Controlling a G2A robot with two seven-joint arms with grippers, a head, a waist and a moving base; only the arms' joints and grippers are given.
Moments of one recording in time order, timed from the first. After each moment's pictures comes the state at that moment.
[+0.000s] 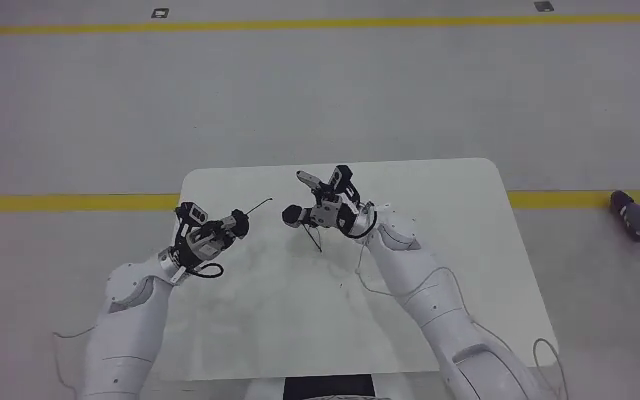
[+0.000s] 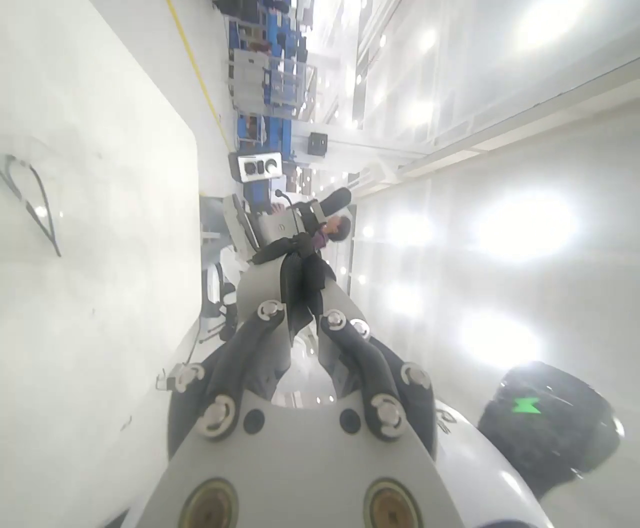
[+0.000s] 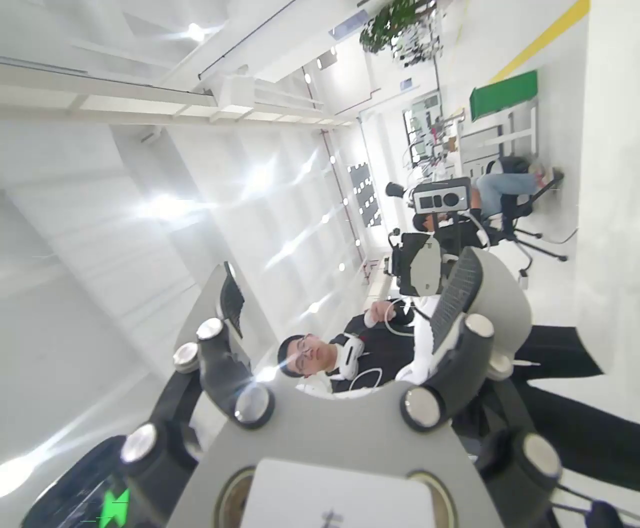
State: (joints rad) left arm 1.49 -1.22 -1.65 -1.36 -0.62 -0.14 -1.22; right arm -1.05 -1.59 1.17 -0.94 0.58 -0.04 1.04
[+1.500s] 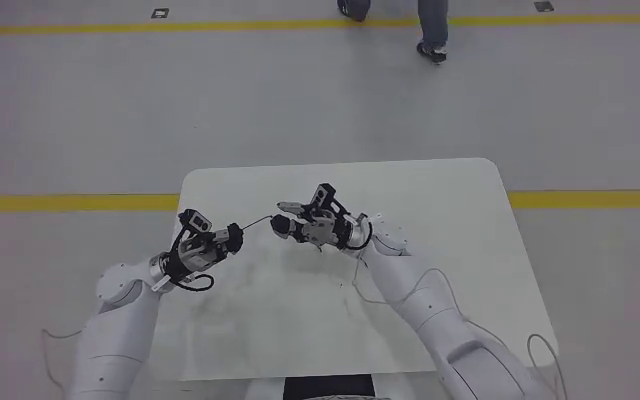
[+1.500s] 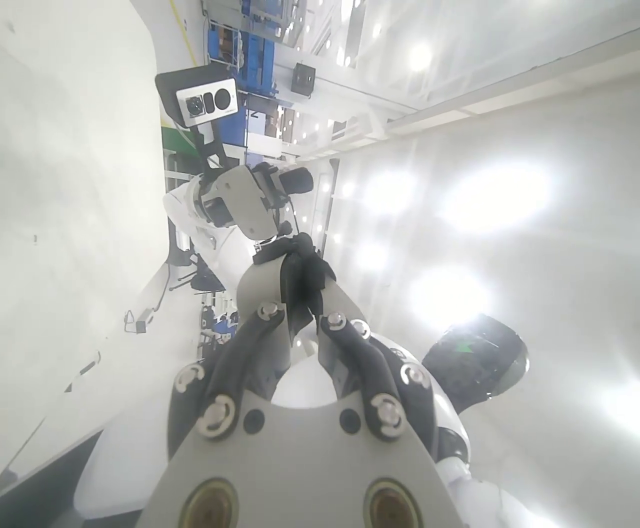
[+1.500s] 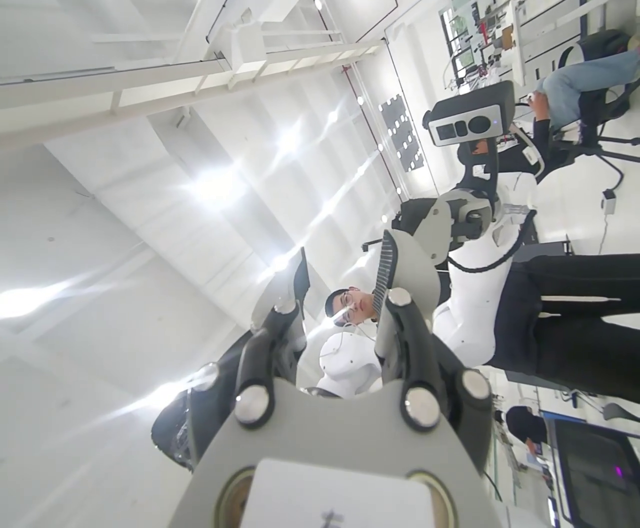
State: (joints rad) left arm 1.49 -1.16 -1.61 -1.32 -0.73 -0.09 -1.36; right arm -1.03 -1.59 1.07 -0.84 0.75 -0.01 1.19
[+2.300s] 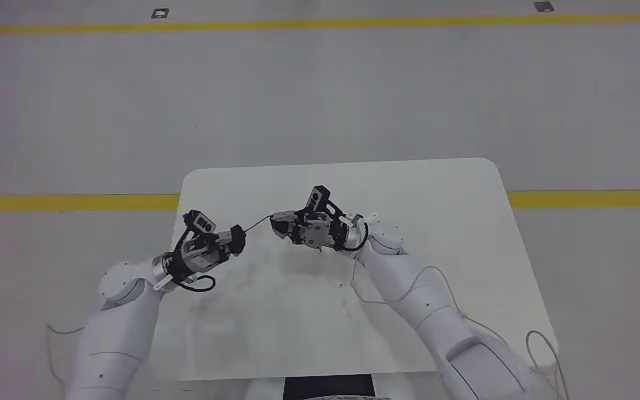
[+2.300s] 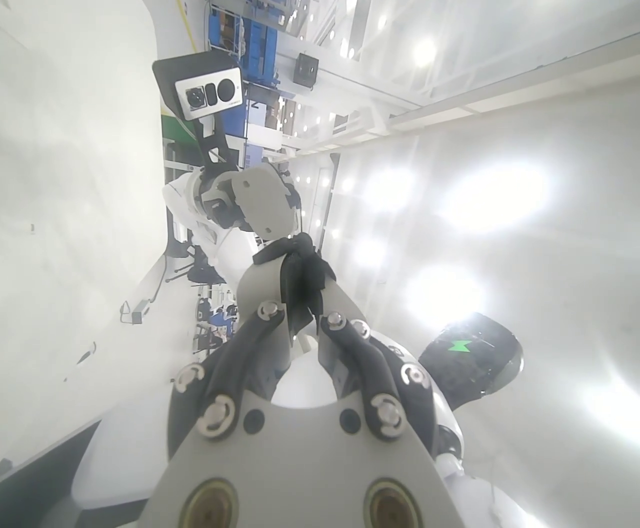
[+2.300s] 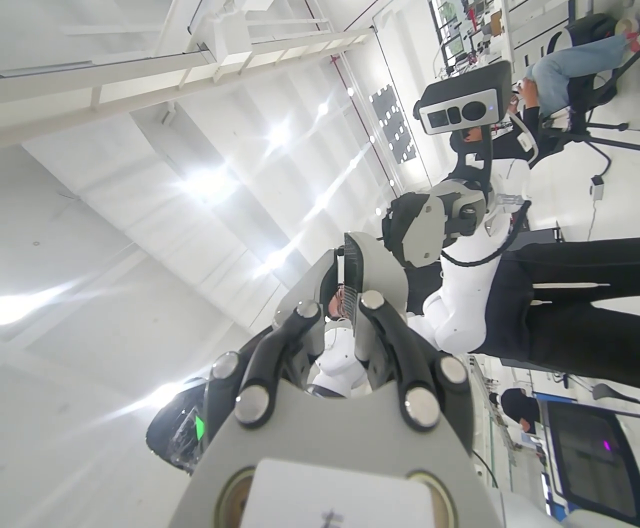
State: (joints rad) left arm 1.47 -1.14 -1.56 -1.30 -0.76 -0.10 -1.37; right arm -1.01 -1.59 1.02 -0.81 0.76 -0.01 1.20
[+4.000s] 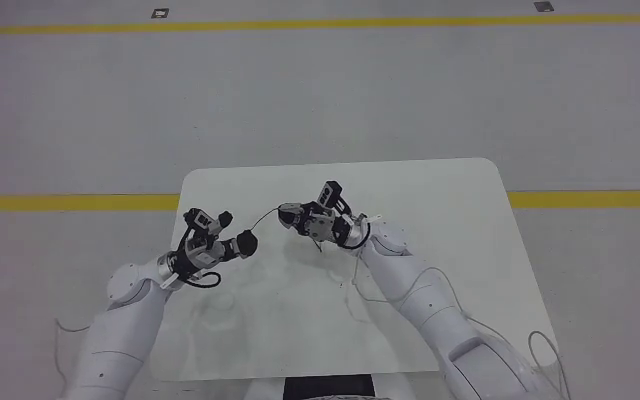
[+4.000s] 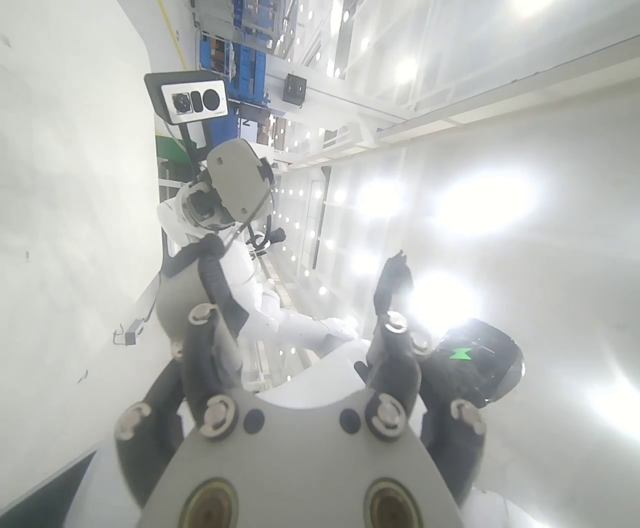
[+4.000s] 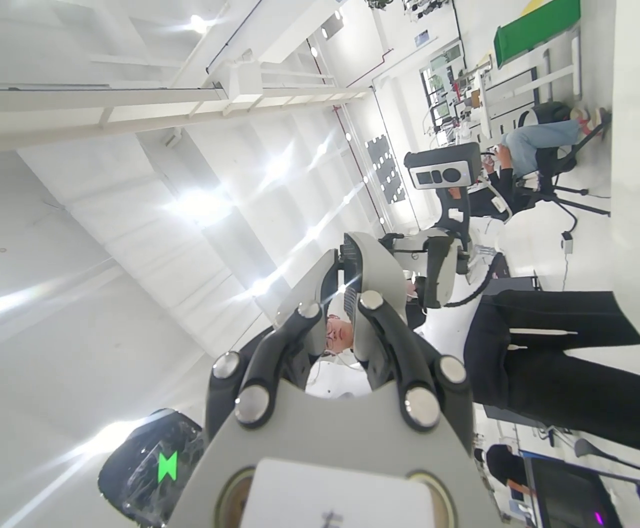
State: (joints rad) left arm 1.47 -1.11 -1.49 -1.29 -0.83 -0.21 -1.26; right arm -1.02 -1.57 1.03 -0.82 0.73 -0.12 1.06
